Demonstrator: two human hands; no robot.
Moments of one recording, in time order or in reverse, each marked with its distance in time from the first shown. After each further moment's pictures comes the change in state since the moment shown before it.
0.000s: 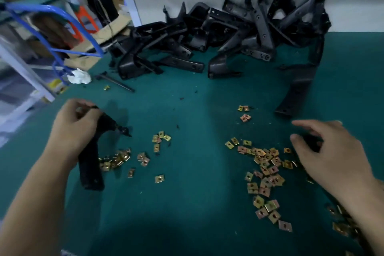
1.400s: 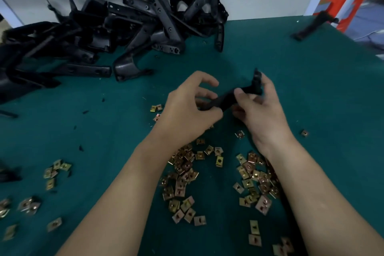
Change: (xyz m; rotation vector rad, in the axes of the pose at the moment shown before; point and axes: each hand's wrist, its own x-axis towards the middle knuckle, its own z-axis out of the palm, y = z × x) left_hand -0.162 0.206 0.215 -0.347 -0.834 0.669; right_hand 0.036 0.034 -0.021 1.075 0.271 0.379
